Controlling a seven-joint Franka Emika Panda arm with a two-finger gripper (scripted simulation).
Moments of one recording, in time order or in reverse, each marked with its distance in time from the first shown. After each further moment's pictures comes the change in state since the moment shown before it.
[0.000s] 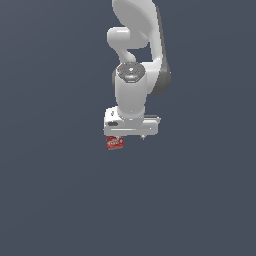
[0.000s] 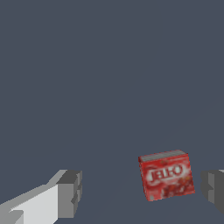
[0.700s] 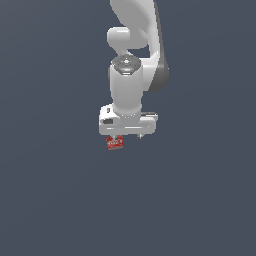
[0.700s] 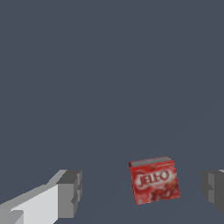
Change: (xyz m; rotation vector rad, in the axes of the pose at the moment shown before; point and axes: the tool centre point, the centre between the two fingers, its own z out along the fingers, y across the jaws) arm 0.011 0.013 -0.018 -0.008 0.039 -0.024
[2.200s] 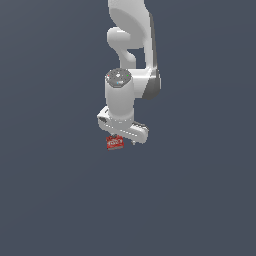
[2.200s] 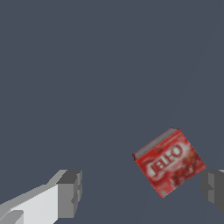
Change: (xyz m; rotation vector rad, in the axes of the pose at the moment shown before) arm -0.025 0.017 0.042 0.010 -0.021 0.461
